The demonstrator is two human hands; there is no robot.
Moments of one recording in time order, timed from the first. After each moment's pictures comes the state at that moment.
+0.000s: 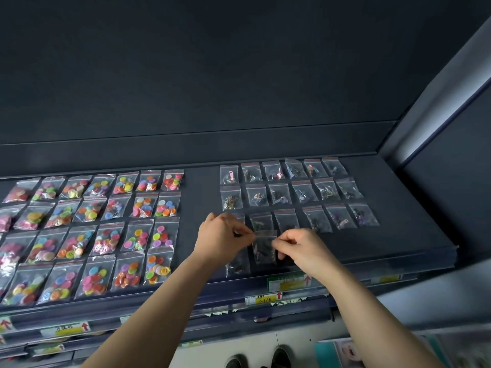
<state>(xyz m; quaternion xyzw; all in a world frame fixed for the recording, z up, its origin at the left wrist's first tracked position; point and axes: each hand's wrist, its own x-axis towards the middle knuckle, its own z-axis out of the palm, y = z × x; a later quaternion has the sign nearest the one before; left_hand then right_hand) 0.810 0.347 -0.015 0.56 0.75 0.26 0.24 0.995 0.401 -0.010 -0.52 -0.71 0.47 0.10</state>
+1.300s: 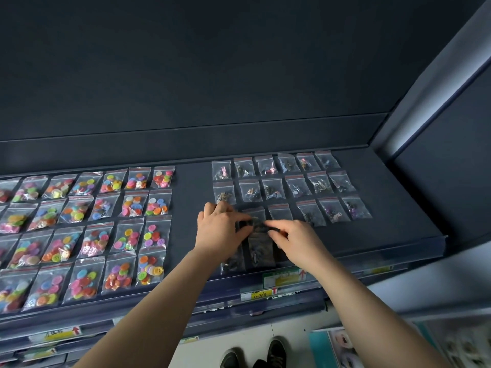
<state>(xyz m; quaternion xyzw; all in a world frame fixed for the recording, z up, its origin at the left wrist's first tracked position) 0.813 0.365 -0.033 0.61 0.77 0.13 0.12 0.994 0.416 -0.036 -0.47 -0.81 0.33 0.12</state>
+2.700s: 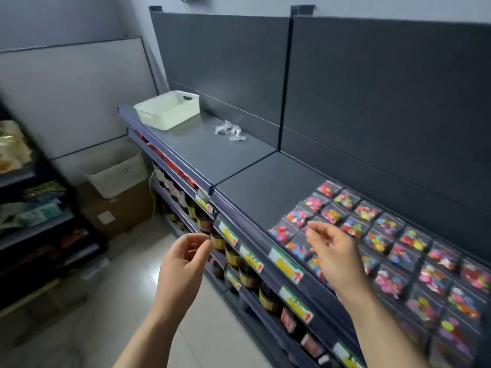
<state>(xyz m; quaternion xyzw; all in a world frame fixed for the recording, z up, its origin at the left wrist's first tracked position) 0.595 -0.066 0.034 -0.04 0.78 0.62 -0.04 0.624 0.180 0.031 -0.19 -0.76 0.60 0.13</state>
